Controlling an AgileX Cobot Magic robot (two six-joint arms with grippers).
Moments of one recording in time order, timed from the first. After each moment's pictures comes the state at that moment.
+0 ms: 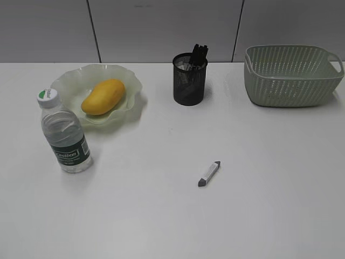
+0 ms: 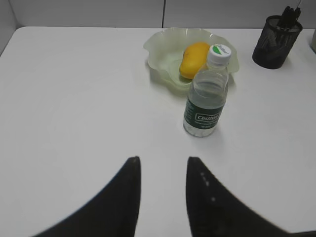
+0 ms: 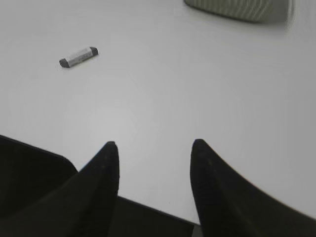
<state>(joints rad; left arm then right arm) -0.33 -0.01 -0.54 0.15 1.06 -0.26 0.44 0.17 -0.53 -0.07 1.05 0.07</state>
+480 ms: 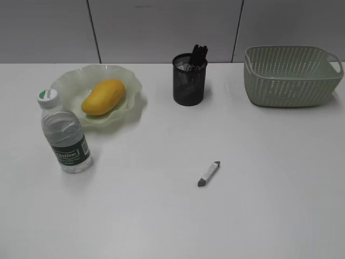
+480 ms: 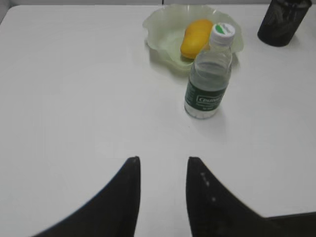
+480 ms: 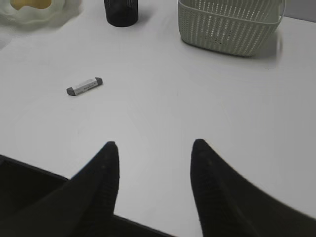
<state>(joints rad) -0.33 0.08 -0.54 0.15 1.06 -0.26 0.44 -0.01 -0.51 -0.07 1.04 0.05</state>
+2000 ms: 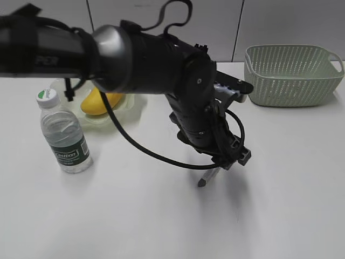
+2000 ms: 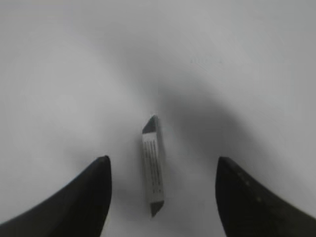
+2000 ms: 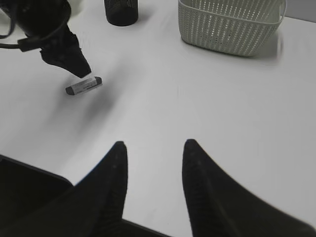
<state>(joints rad) -0.92 2.15 -1.61 -0.02 0.71 -0.14 0.44 -0.01 -0.51 -0.07 1.04 0.05</state>
